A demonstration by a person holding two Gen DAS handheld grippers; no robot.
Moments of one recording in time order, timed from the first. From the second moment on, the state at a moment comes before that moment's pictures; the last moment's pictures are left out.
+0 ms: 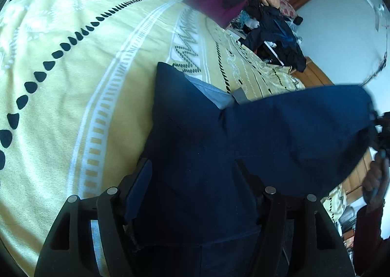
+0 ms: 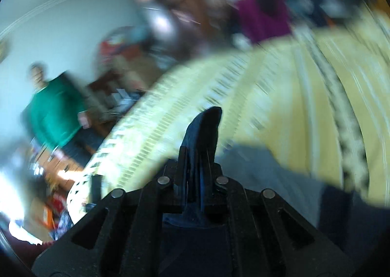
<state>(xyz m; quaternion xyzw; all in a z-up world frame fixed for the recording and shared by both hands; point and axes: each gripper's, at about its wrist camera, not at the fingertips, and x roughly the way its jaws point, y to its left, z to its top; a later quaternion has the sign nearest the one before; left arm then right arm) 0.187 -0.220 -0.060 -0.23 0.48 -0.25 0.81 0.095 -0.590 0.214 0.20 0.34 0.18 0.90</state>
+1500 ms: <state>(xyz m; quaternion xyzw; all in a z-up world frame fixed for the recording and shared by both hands) 0.170 -0.180 -0.062 -0.30 0.42 -0.24 0.83 0.171 -0.502 0.135 0.13 0.46 0.30 0.83</state>
